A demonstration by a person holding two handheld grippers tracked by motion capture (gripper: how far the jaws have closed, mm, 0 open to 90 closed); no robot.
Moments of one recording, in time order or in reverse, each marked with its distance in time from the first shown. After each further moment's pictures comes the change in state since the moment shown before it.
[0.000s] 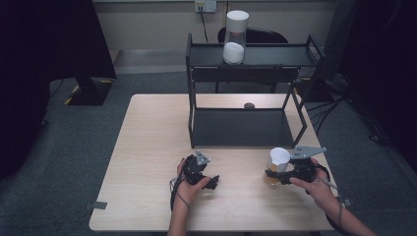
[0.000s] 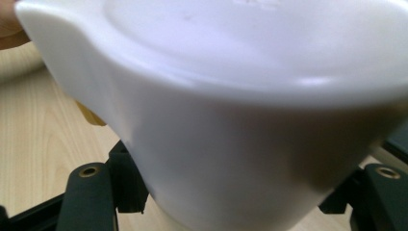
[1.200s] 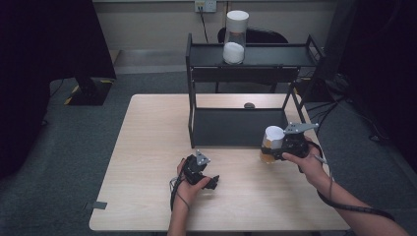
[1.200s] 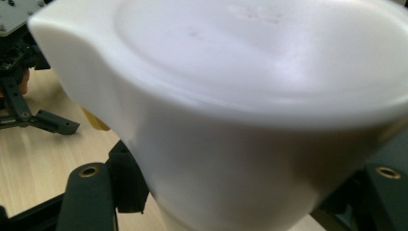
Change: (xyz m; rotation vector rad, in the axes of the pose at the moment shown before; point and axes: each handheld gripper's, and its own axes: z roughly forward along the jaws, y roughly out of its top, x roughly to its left) left arm 0.000 0.000 0.000 0.000 0.000 0.000; right arm -0.028 0.052 0.020 0.006 -0.071 0.040
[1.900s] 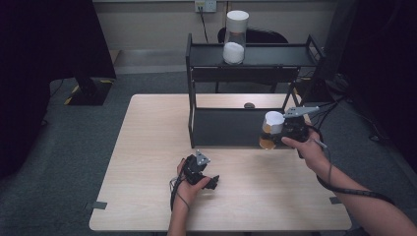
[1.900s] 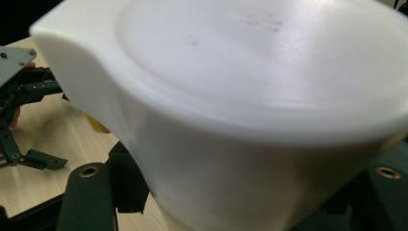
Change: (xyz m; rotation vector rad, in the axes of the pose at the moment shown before) left arm 0.000 0.000 0.000 0.002 0.000 0.002; right arm -0.014 0.043 -0.003 -0.013 -0.017 -0.010
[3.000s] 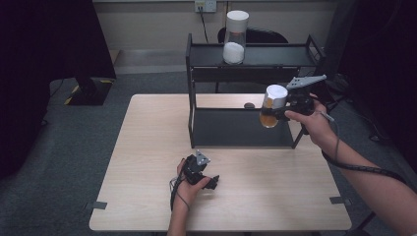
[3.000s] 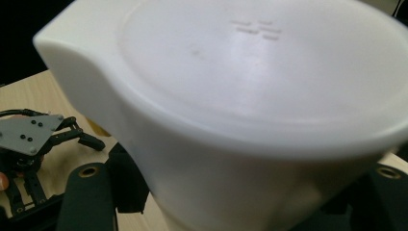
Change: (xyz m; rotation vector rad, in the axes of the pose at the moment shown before) left arm 0.000 0.000 0.000 0.000 0.000 0.000; right arm -0.008 0.082 -0.028 -0.023 0.007 -0.046
